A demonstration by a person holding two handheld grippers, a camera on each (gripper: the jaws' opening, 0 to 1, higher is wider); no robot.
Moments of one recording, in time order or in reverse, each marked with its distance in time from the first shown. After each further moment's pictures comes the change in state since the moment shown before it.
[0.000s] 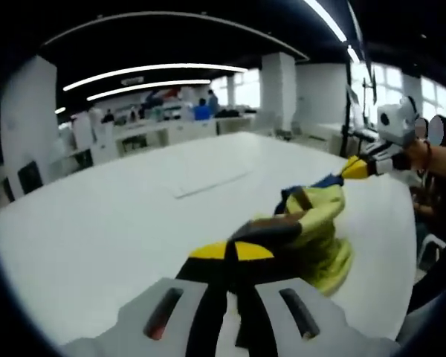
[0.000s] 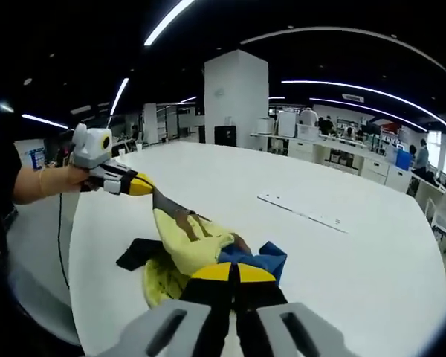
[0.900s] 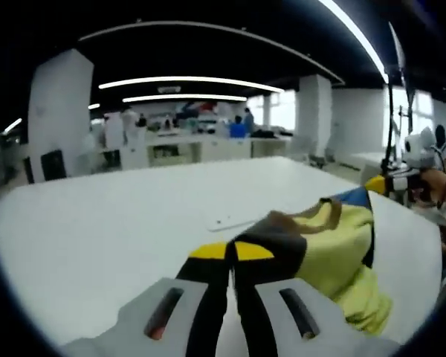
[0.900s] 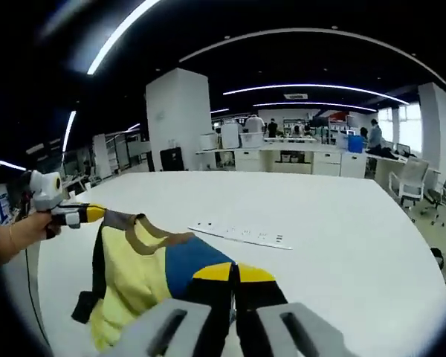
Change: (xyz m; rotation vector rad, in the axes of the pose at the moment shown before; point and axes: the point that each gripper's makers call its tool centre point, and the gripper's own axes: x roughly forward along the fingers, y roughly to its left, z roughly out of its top) left arm 0.078 0.071 0.036 -0.124 -0.085 0.181; right arm 0.042 -0.132 0.024 0.242 -0.083 -0.259
